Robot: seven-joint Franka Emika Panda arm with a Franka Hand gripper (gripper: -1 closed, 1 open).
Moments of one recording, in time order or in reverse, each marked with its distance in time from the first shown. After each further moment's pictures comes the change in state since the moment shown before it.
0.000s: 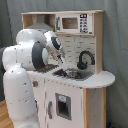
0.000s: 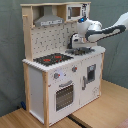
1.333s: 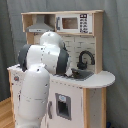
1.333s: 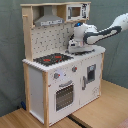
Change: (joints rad) arm 0.079 0.315 0.013 0.064 -0.188 -0.026 0.031
